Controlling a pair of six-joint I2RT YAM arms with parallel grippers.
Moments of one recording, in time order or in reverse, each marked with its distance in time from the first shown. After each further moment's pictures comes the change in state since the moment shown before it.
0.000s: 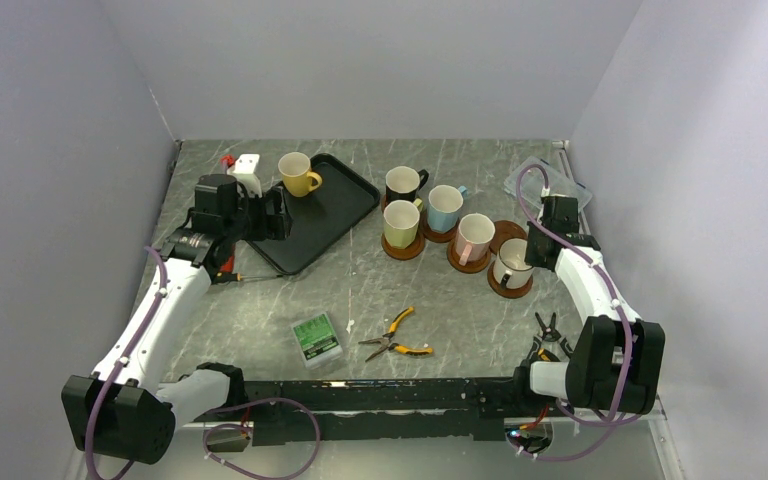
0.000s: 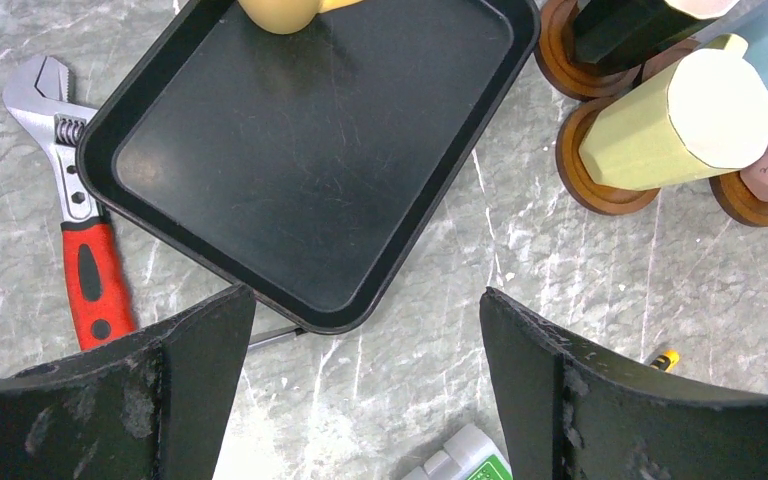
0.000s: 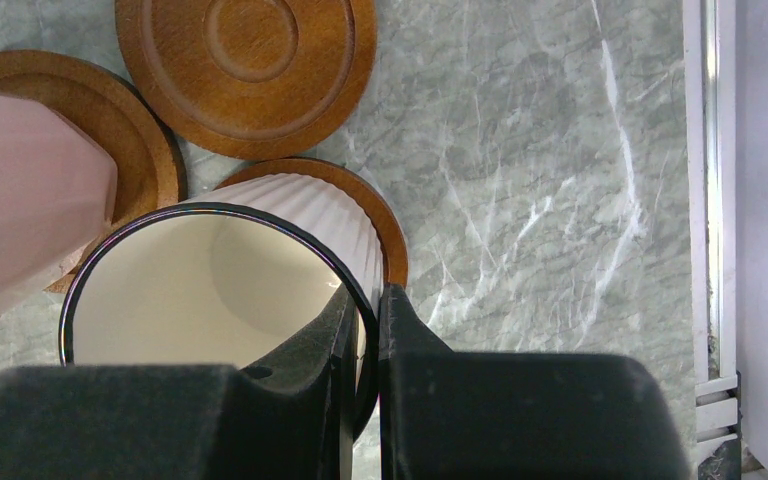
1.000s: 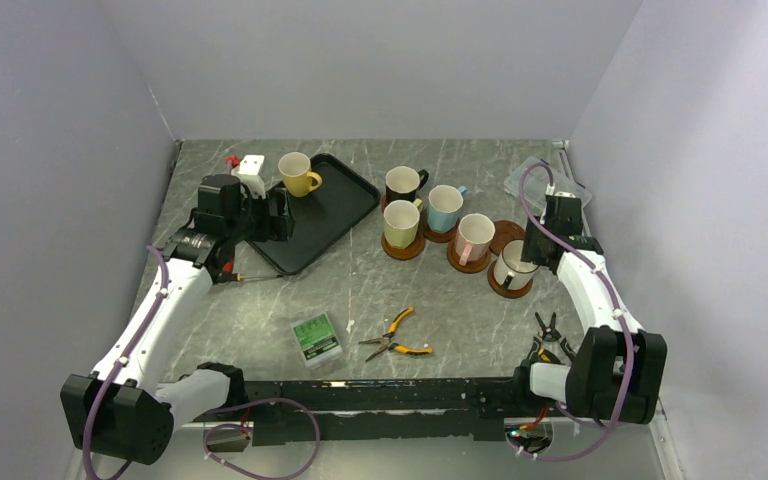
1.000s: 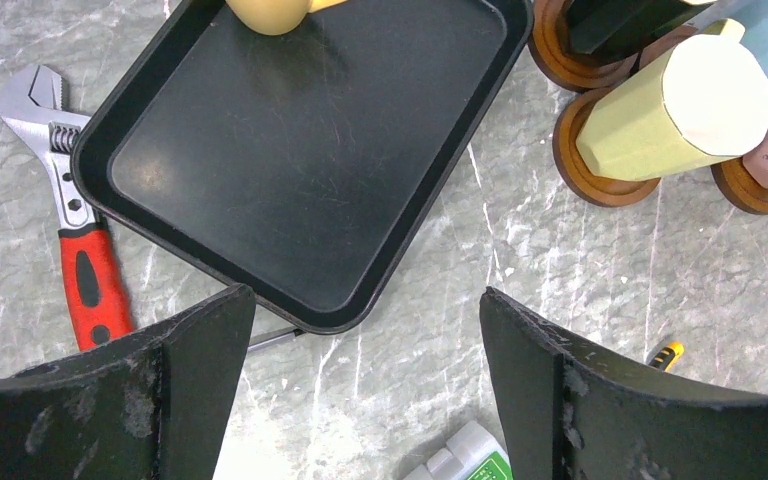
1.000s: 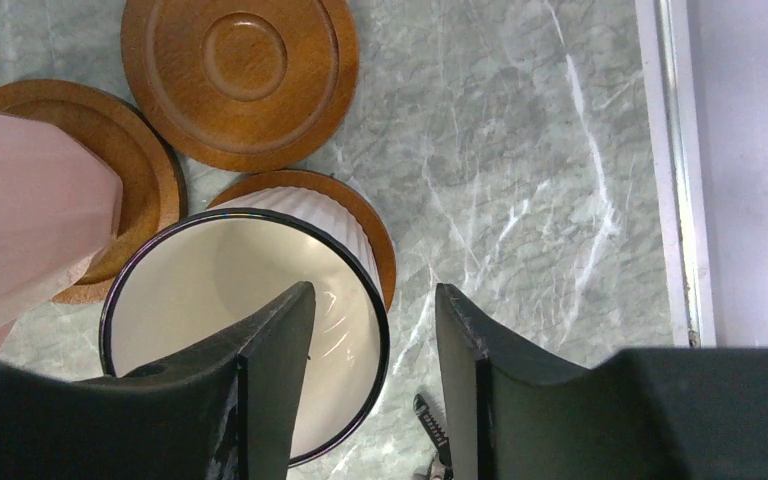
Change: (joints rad) left arm -0.023 0.000 0.000 0.000 -0.008 0.018; right arm -0.002 -0.037 0.000 0.001 0.027 0.011
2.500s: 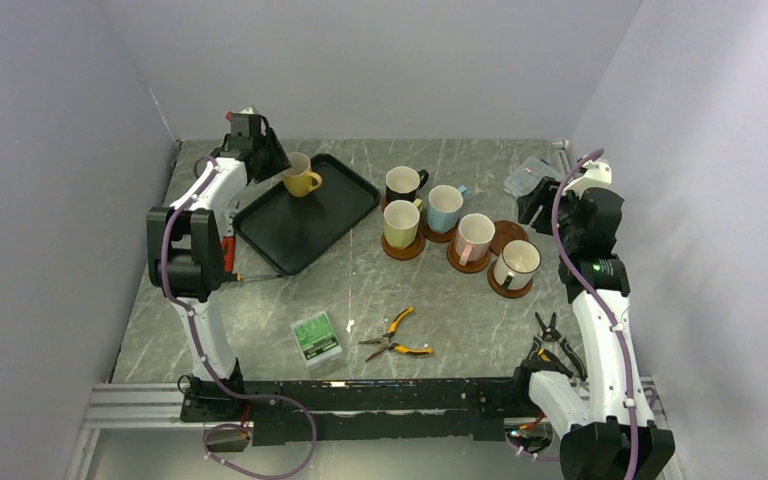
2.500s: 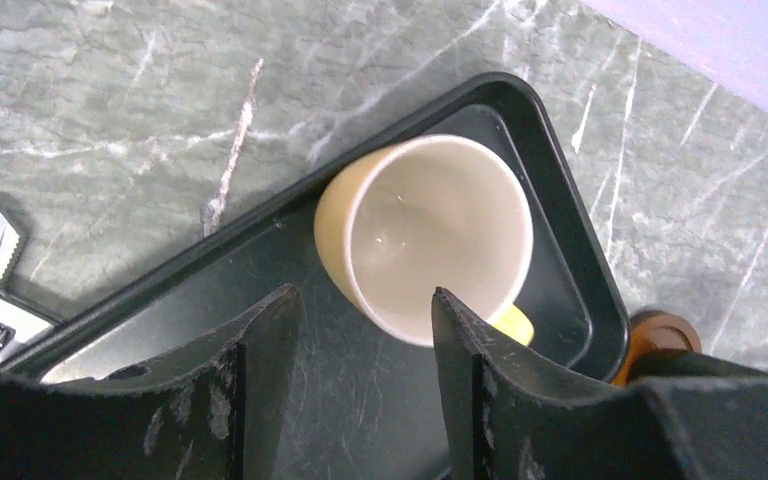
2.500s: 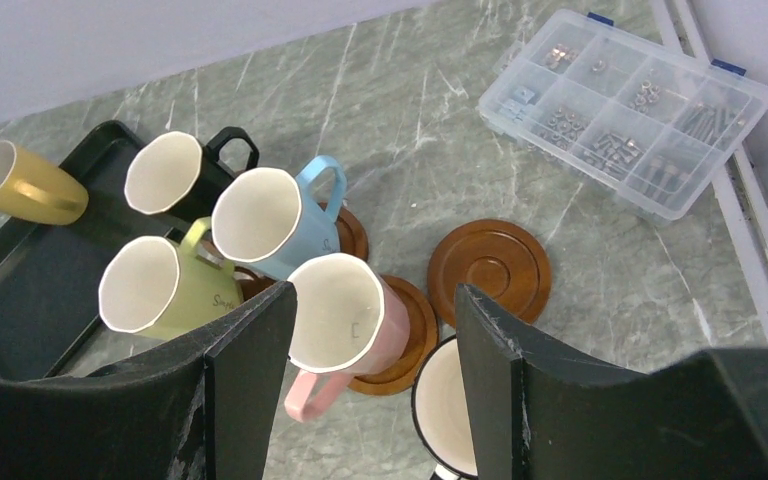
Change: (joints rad) left arm 0.132 0.883 0.620 0.126 -0.099 -0.362; right arm 0.000 -0.336 0.079 0.180 -0.315 0.191
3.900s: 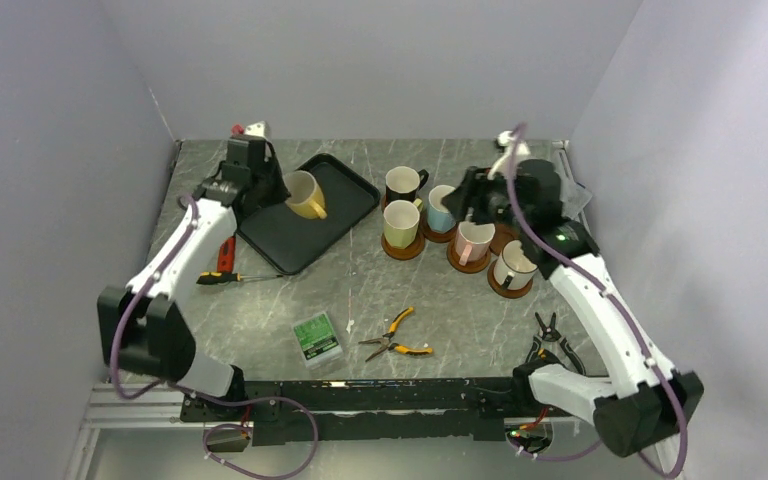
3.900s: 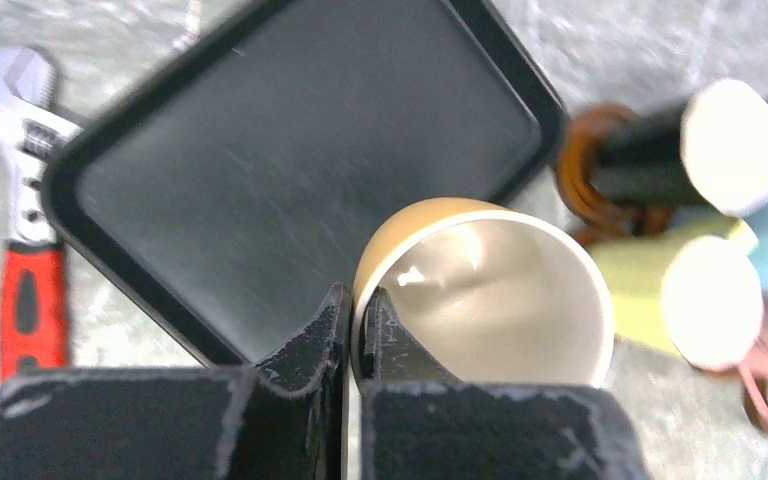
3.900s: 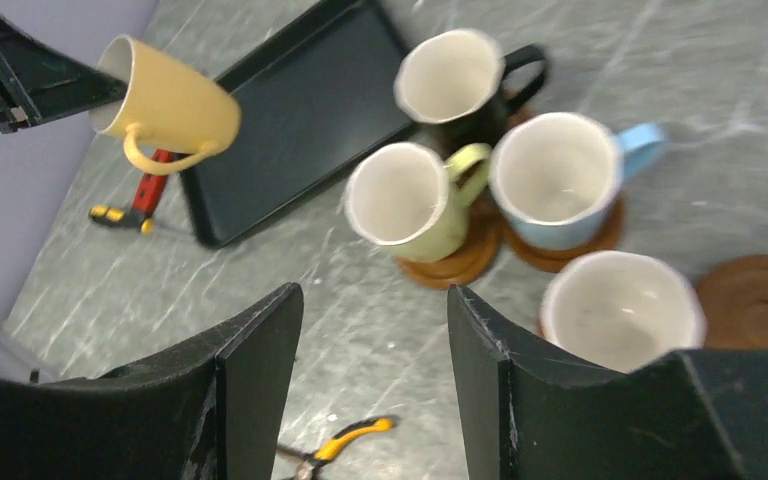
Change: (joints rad) left arm -0.109 -0.447 -0.293 -0.132 -0.053 0.103; right arm 0.372 0.156 0.204 -0.106 -0.068 0.075
